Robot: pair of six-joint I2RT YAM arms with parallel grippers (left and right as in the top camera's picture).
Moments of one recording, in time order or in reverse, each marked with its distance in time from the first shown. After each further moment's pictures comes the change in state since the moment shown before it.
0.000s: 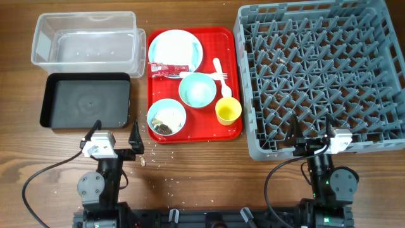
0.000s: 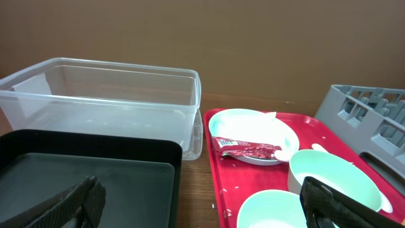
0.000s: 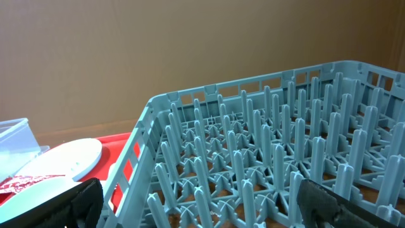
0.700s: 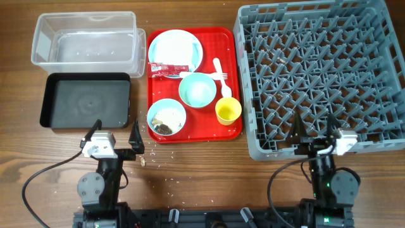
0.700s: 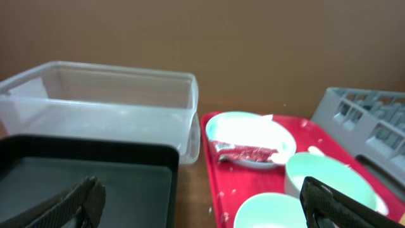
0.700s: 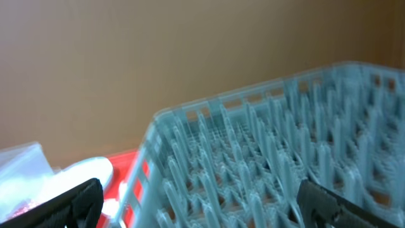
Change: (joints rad) left arm 0.000 0.000 -0.001 0.020 0.010 -0.003; right arm 0.000 0.000 0.000 0.073 0.008 0.097
